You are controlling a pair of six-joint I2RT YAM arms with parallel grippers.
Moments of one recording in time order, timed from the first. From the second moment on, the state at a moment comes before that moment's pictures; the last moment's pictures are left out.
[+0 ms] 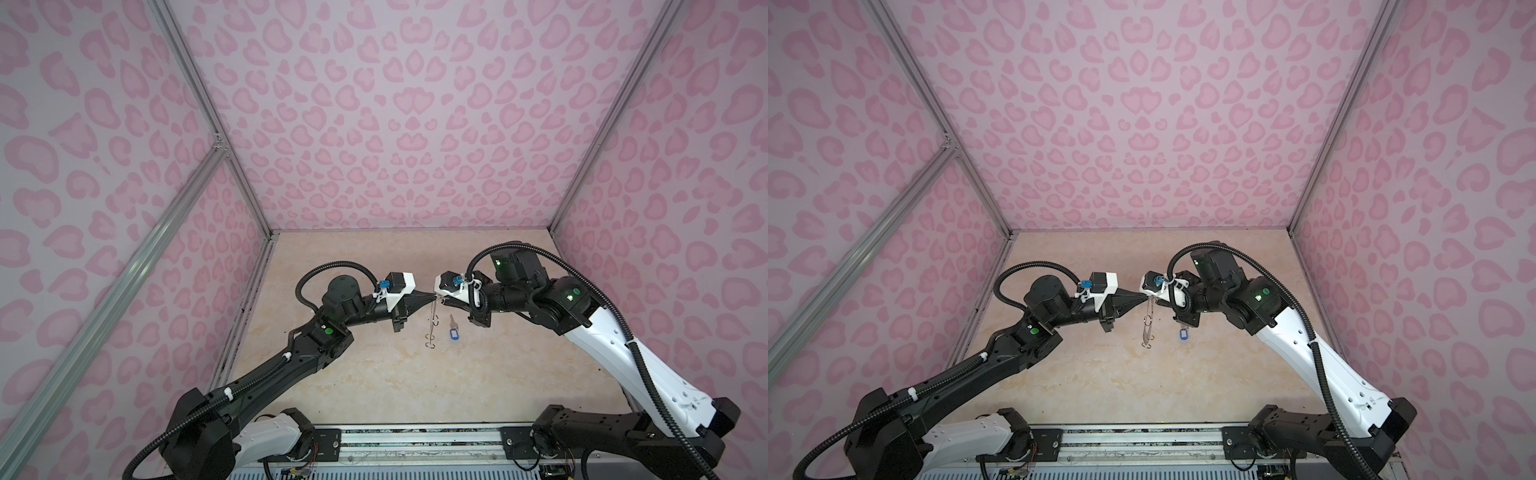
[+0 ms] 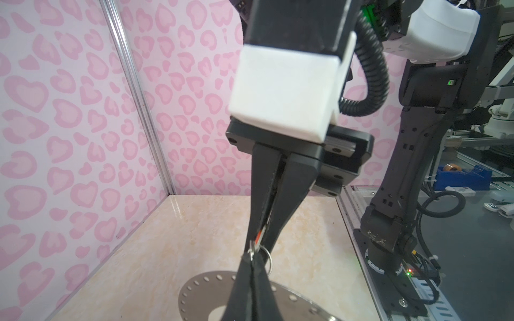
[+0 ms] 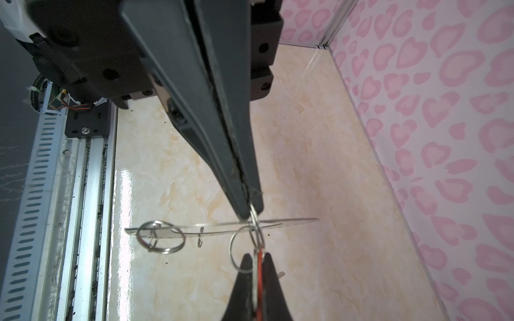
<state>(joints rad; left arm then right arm) -0.69 1.18 0.82 0.44 0.73 0.08 0.67 1.23 1.43 -0.93 -0.36 -0.63</state>
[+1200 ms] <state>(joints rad) -0.54 1.16 0.76 0.32 0.53 0.10 0.66 1.40 1.51 -1.00 -0.26 -0.69</state>
